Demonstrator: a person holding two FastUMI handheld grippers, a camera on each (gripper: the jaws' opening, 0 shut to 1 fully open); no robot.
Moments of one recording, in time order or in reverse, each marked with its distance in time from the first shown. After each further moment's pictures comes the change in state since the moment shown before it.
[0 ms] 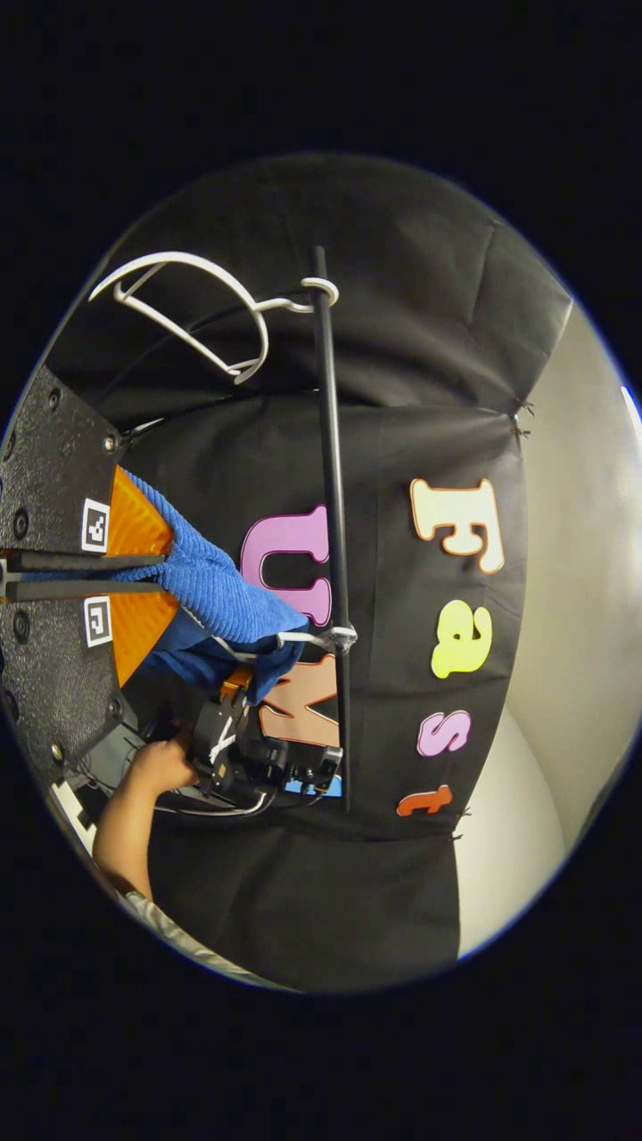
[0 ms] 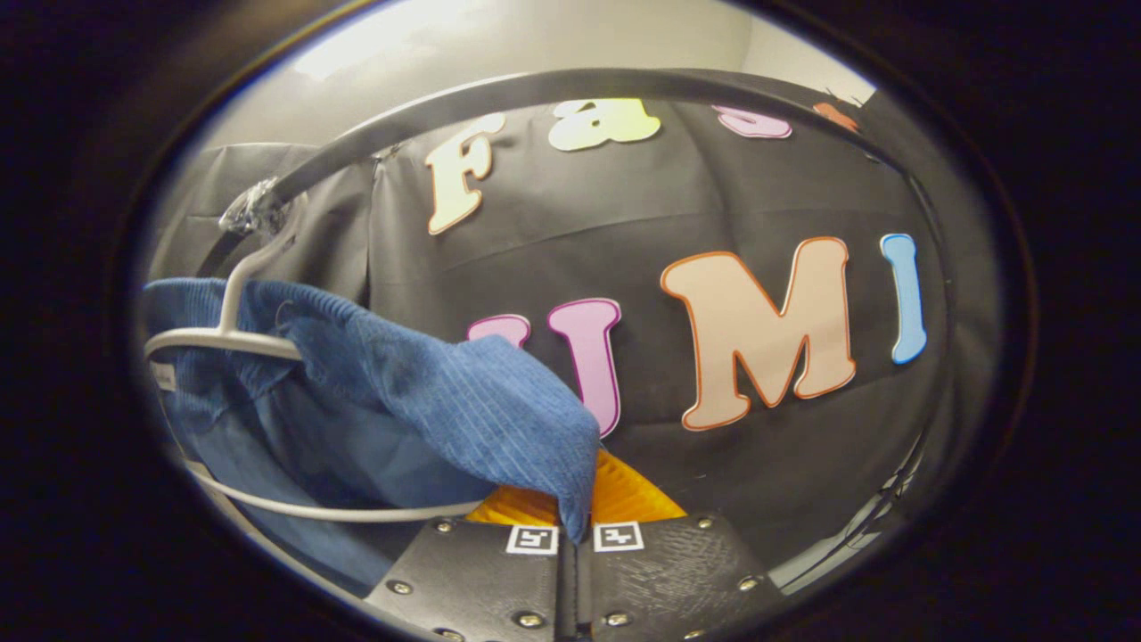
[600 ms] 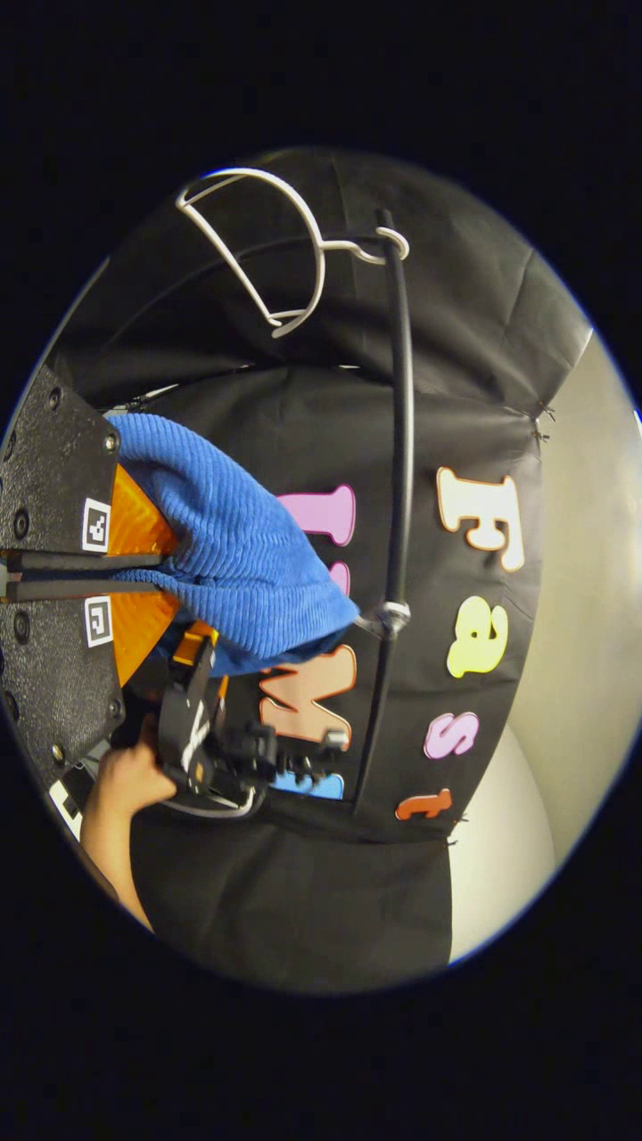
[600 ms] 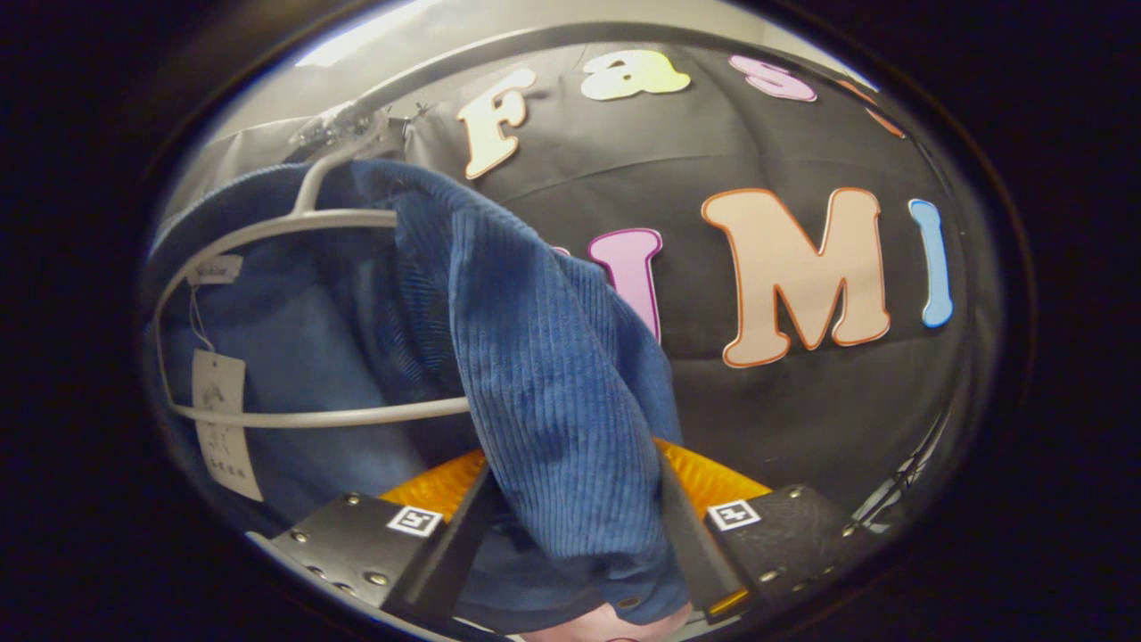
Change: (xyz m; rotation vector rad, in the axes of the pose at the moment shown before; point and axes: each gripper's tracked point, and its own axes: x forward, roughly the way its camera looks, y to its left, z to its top) left arm 0.053 -0.046 -0.037 -0.094 -0.038 -0.027; right arm -0.016 0.034 -0.082 -0.020 0.226 0.117
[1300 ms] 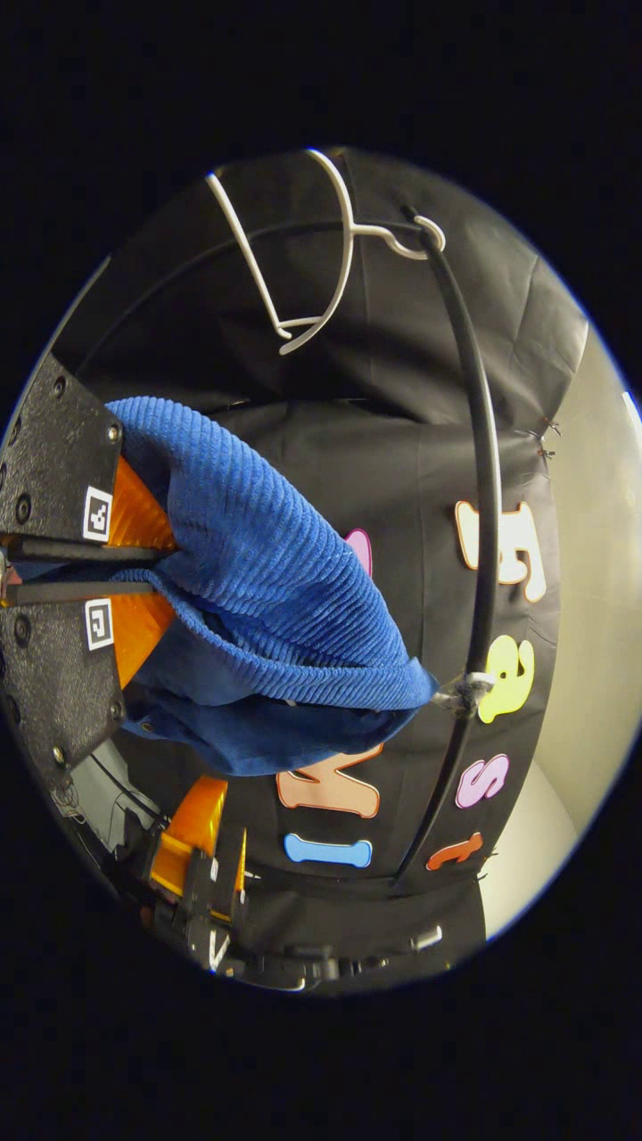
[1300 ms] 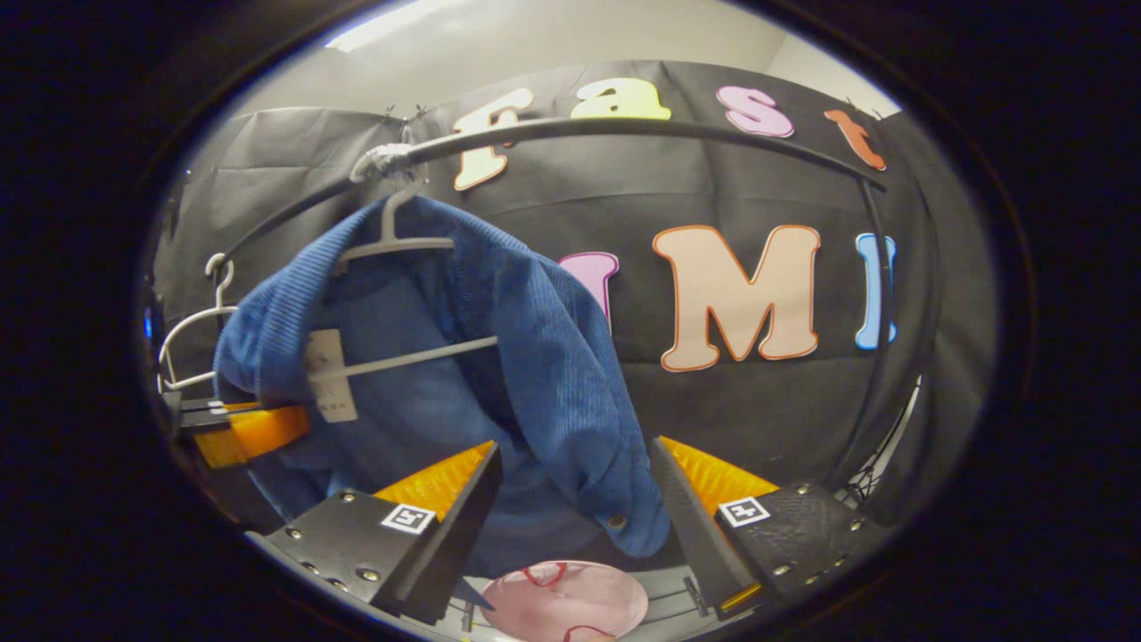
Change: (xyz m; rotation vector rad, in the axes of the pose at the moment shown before) left arm 0.080 0.062 -0.062 0.050 0.022 0.186; right arm -0.088 -0.020 0.003 -0.071 -0.025 -0.102
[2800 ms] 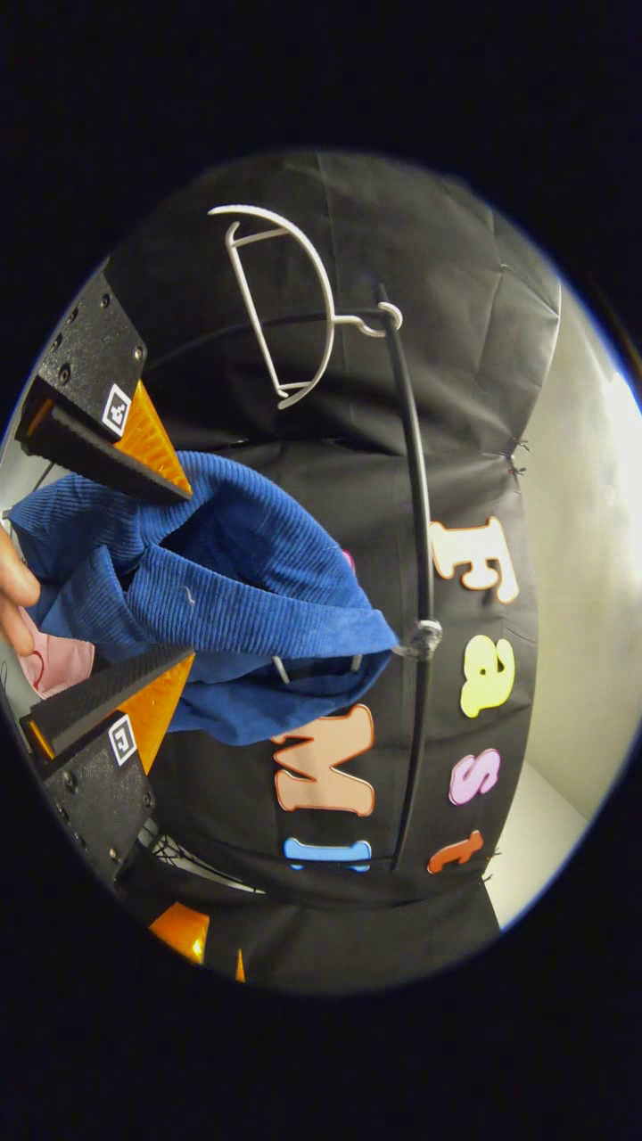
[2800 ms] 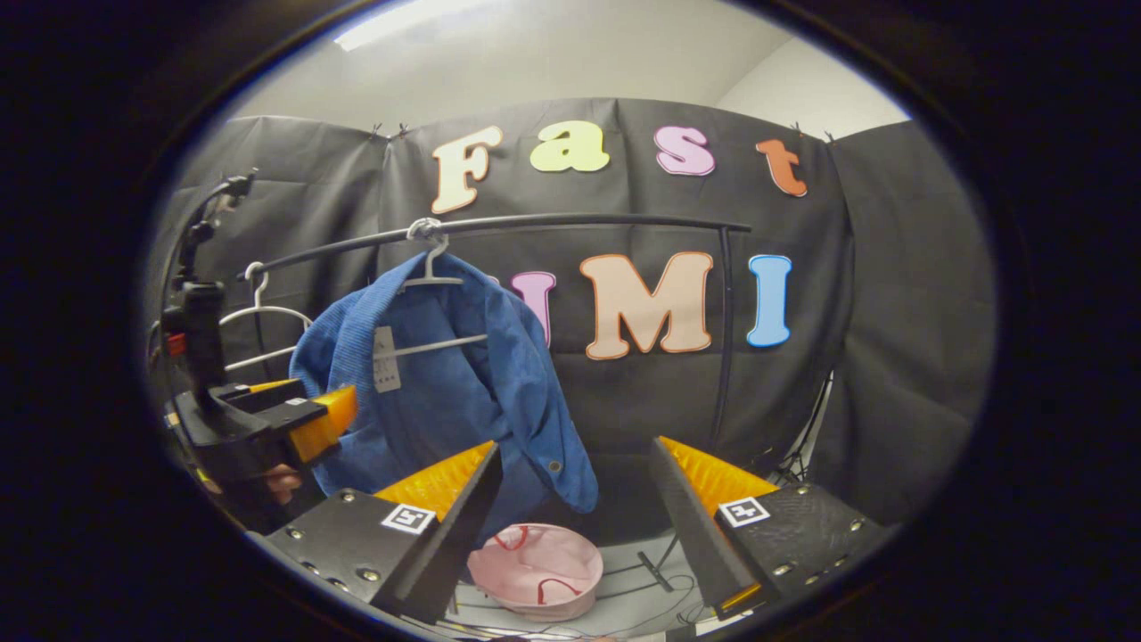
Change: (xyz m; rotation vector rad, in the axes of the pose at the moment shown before) left arm -0.075 -0.027 -0.002 0.022 -0.032 0.146; right arm -0.231 -0.037 0.004 -0.021 -0.024 -0.213
